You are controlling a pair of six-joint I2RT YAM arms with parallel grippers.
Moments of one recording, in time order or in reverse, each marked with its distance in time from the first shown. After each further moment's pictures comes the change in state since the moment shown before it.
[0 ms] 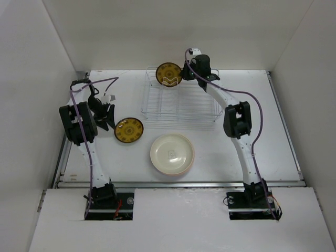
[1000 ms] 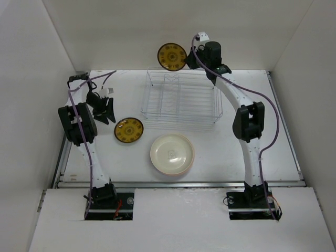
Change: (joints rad) left arm 0.000 -0.005 0.081 -0.002 0.042 -0.028; right arm -0.019 -0.251 -0.121 0.006 -0.058 -0.081
